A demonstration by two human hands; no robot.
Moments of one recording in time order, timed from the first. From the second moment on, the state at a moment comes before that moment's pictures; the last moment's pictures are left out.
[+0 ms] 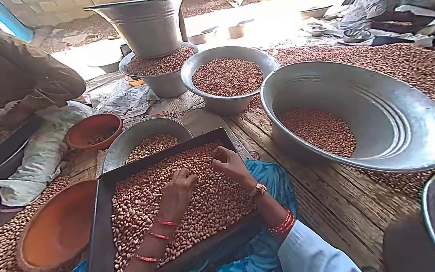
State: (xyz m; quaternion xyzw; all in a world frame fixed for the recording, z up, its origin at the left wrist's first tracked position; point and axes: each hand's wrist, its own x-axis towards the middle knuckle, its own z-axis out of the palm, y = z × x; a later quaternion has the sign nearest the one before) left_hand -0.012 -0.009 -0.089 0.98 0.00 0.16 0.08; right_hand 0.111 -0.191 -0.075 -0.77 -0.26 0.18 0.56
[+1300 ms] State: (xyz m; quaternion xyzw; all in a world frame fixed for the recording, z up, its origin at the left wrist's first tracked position) left_hand -0.051 -0.027 -0.095 0.98 0.01 0.01 0.18; right_hand 0.054 -0.237 -0.058 -0.89 -0.28 0.19 0.32
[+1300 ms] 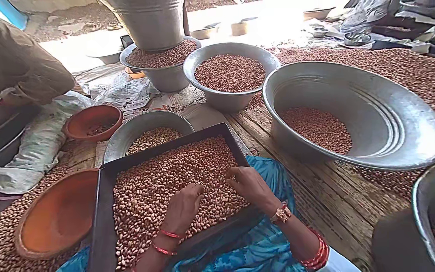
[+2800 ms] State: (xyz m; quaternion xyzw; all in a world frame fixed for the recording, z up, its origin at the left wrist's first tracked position) left_hand -0.100 -0.012 -0.048 0.91 0.21 -0.34 0.11; right_hand 0.015 -0.202 -0.050 -0.90 -0.27 0.35 0.05
